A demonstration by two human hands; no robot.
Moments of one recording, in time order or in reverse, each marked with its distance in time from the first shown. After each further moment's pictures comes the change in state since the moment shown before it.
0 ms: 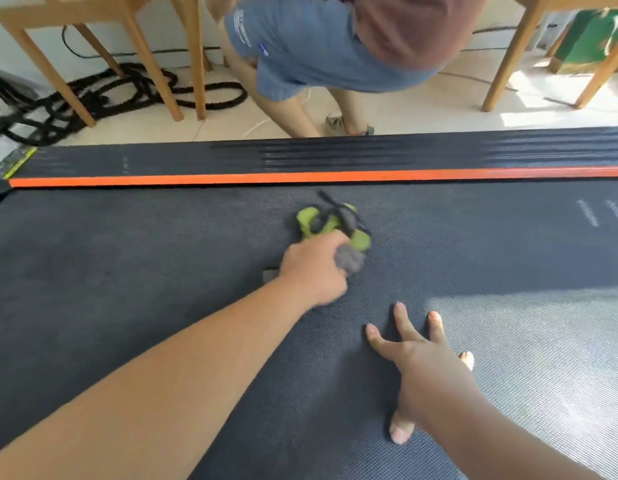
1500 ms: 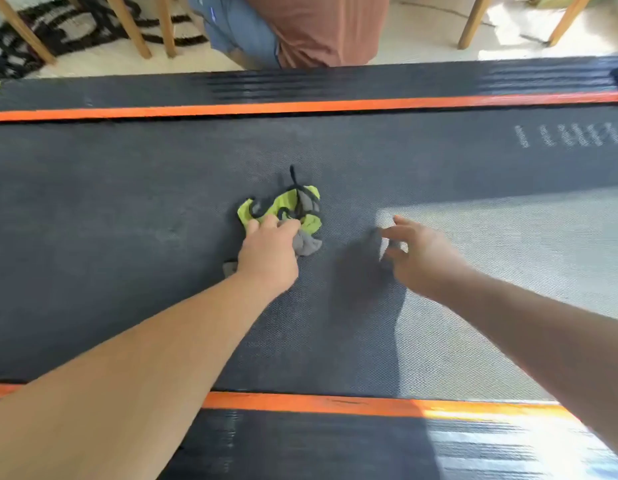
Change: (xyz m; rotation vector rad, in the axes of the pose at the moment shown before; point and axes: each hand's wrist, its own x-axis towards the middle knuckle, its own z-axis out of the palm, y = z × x) left_hand -0.126 0.005 0.033 0.217 0.003 -0.078; right_hand -0.048 0.070 0.014 0.468 0.466 -0.162
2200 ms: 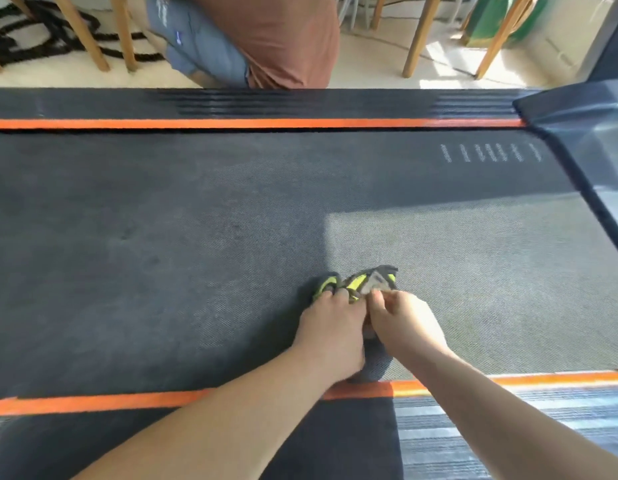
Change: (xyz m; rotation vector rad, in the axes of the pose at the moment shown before) left_hand -0.112 0.165 0.017 -0.079 -0.133 0.367; right_hand -0.097 0.046 0.018 0.142 0.117 0.316
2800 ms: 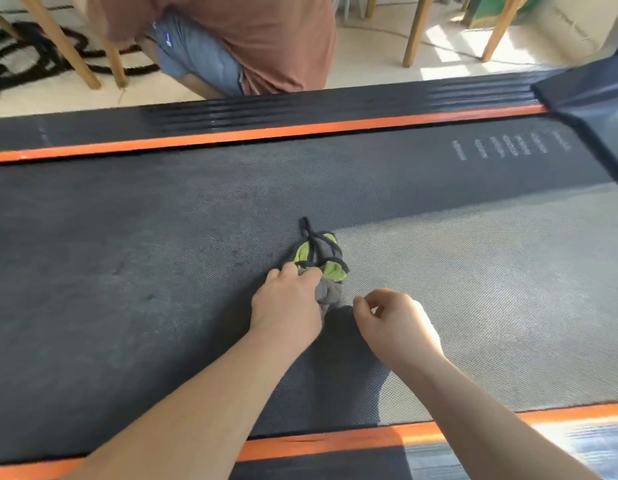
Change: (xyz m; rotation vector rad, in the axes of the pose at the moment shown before) left_hand 0.052 -0.078 -0.038 0.084 -0.007 -0.267; right_hand 0.038 -0.029 0.018 0.080 0.053 0.016
